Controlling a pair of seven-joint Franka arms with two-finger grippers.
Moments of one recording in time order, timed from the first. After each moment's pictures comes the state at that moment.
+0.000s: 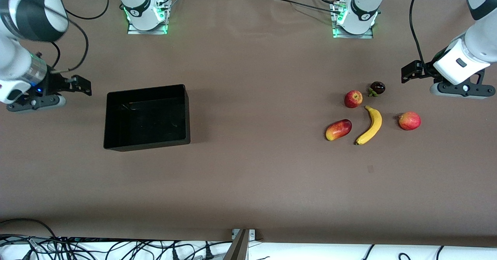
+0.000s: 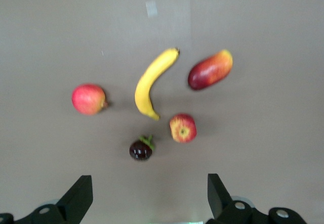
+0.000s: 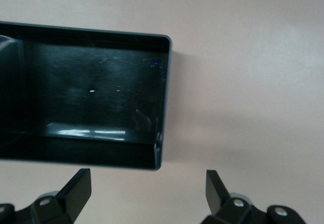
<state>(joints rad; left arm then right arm) -0.04 0.02 -0.01 -1.74 0.02 1.58 0.02 0.21 0.07 -0.26 -1.93 -0.04 1.94 -0.24</state>
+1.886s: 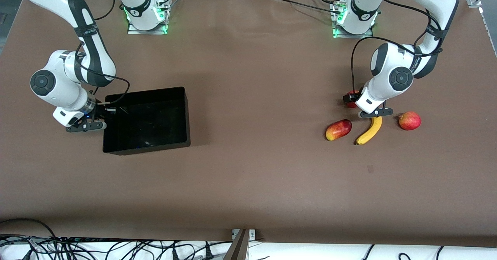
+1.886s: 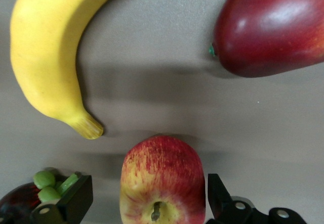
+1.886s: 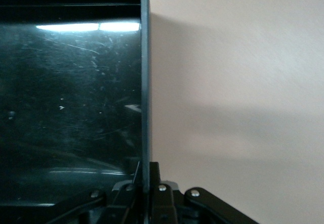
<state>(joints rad) -0.06 0.25 -0.07 -2.38 0.02 2.41 -0.27 0.20 0.33 -0.24 -2.13 0.10 2.42 -0.26</state>
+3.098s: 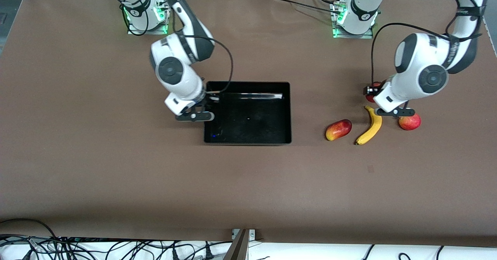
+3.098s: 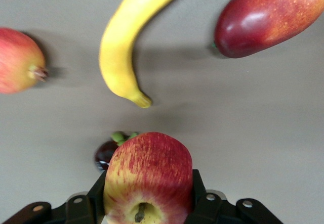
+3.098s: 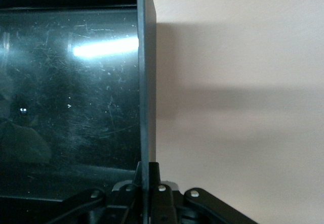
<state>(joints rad) 0.01 0.14 -0.06 -2.14 0.05 1.94 -0.05 0.73 0.46 -0.14 -1.81 0.23 2.22 0.47</state>
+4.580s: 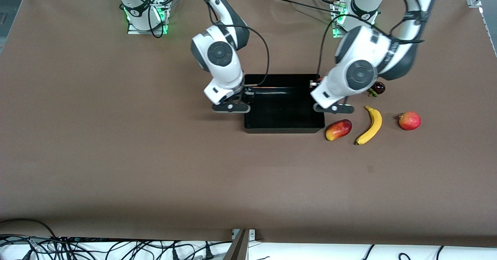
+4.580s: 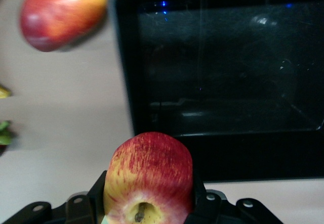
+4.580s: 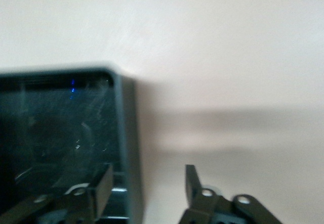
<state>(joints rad) -0.37 0.27 -0.10 -1.92 -0.12 1.87 -0.40 0.94 0.54 -0.30 -1.60 0.23 2.15 0.60</state>
